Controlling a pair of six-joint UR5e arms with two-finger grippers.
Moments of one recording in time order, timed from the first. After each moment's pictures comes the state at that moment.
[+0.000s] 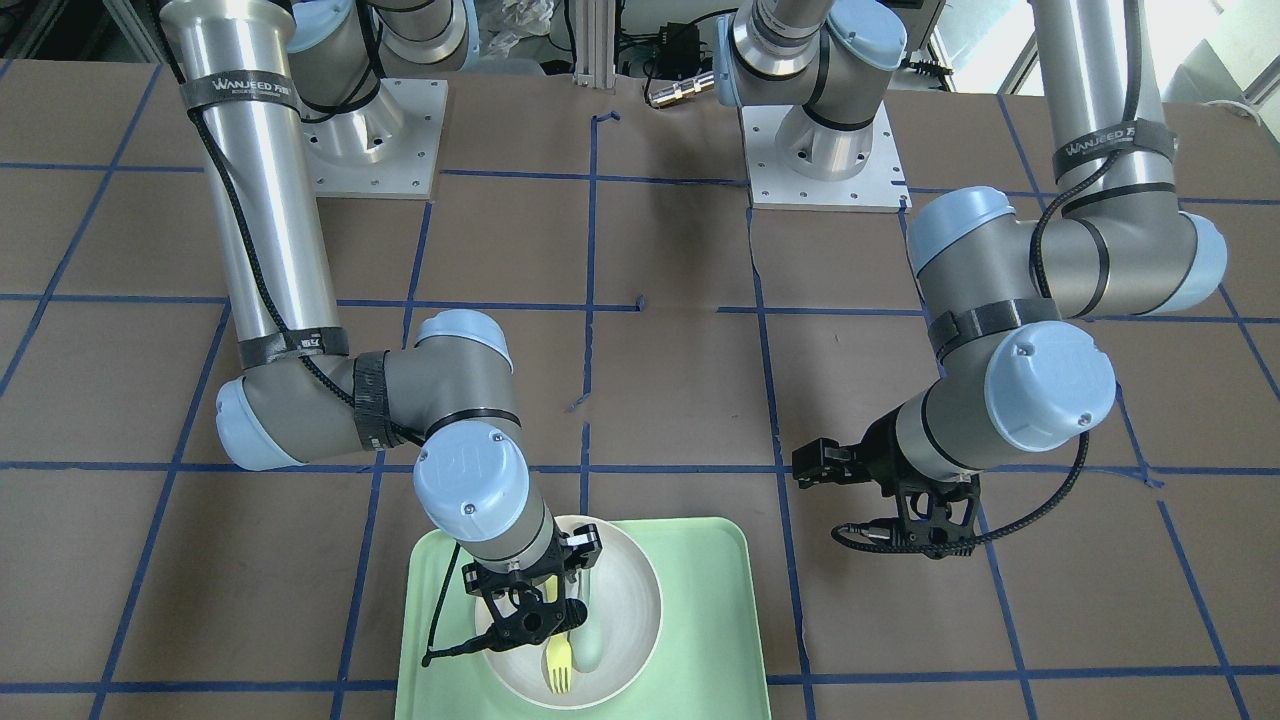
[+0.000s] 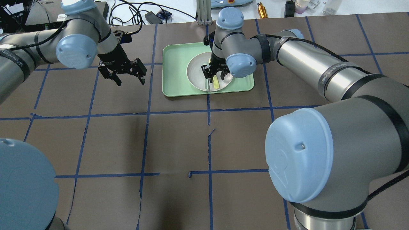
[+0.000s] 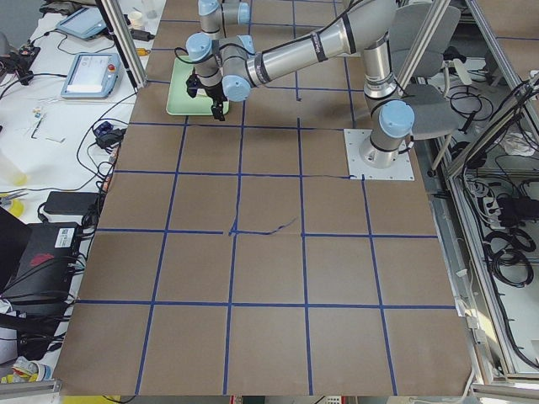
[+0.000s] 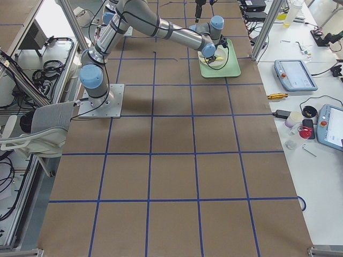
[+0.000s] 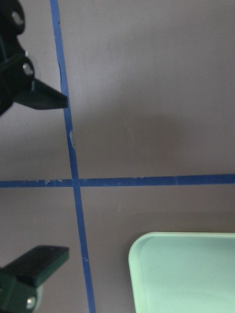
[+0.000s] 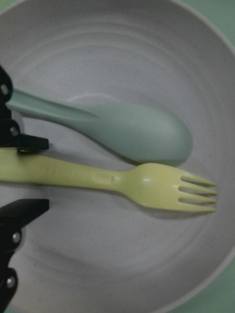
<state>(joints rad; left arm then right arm) -1.48 -2.01 -1.54 -1.30 1.47 0.15 1.80 -0.81 1.33 -2.14 -1.46 -0.04</state>
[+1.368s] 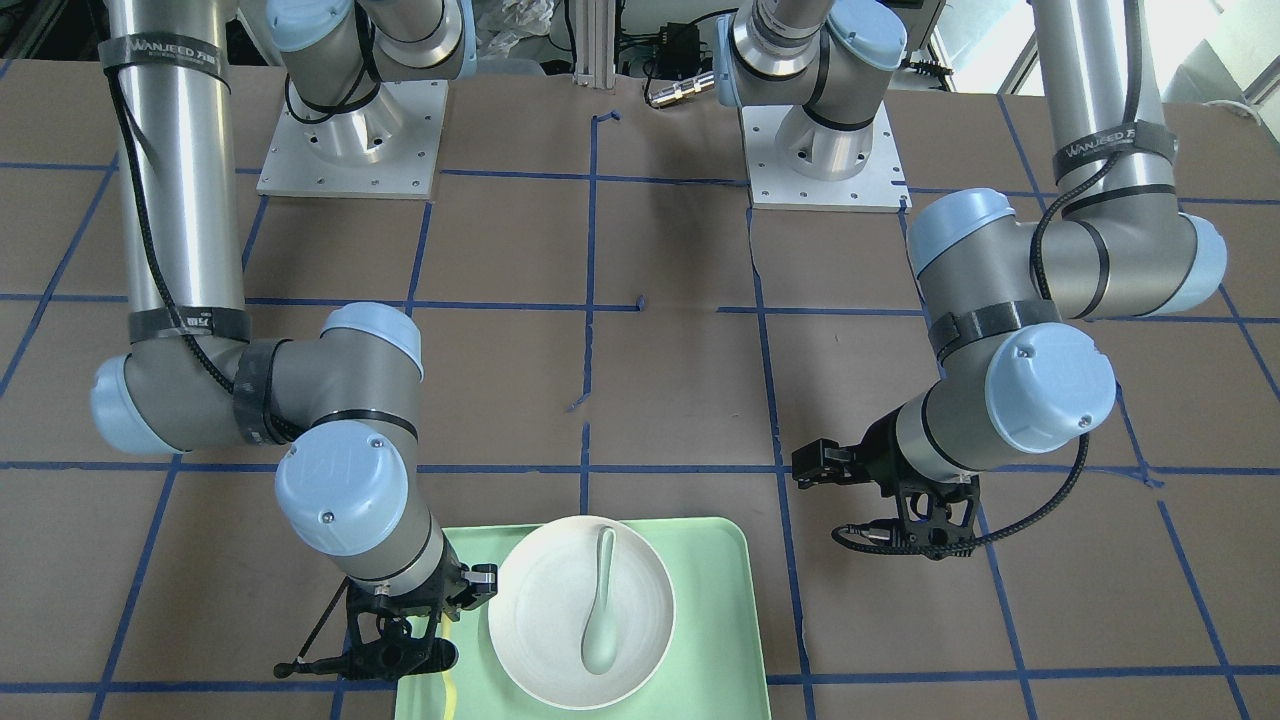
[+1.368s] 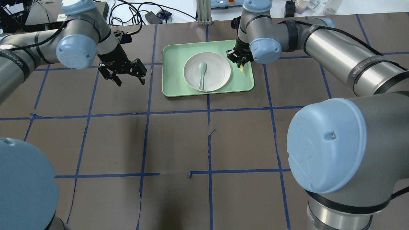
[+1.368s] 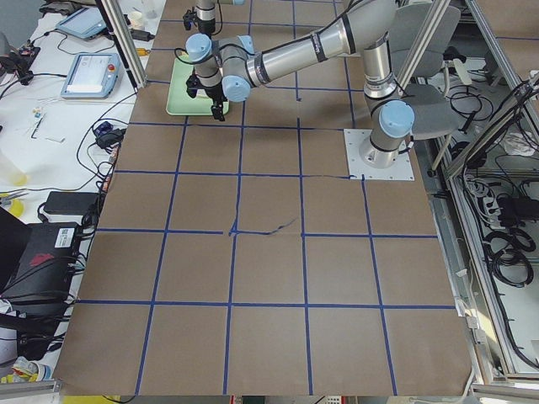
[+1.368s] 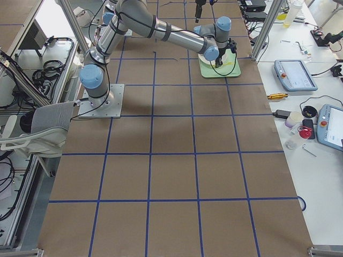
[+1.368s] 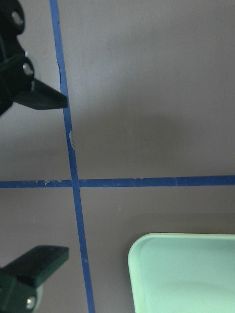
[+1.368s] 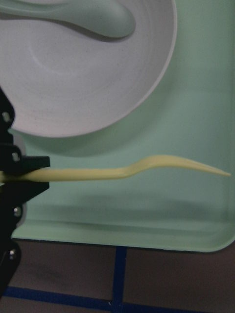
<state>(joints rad) -1.48 -2.01 -1.54 -1.30 1.46 0.15 1.69 -0.86 1.33 -2.13 -1.53 0.04</state>
